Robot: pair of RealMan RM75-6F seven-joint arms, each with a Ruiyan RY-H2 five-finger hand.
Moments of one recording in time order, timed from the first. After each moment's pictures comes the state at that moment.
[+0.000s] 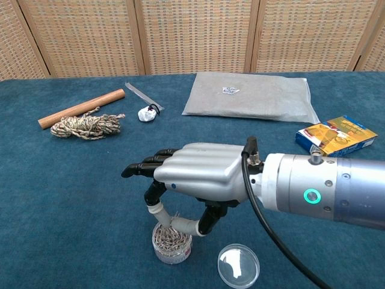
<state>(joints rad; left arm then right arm) -0.16 -1.05 -0.07 -1.78 1.28 1.37 0.24 0.91 -1.64 0.05 -1.57 -1.54 0.80 -0.27</state>
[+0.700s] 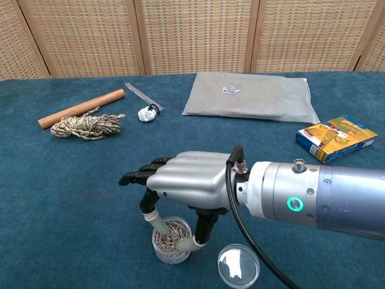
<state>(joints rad) -0.16 -1.04 -0.07 -1.78 1.28 1.37 0.24 0.92 -1.68 0.07 -1.56 -1.45 0.77 -0.34</state>
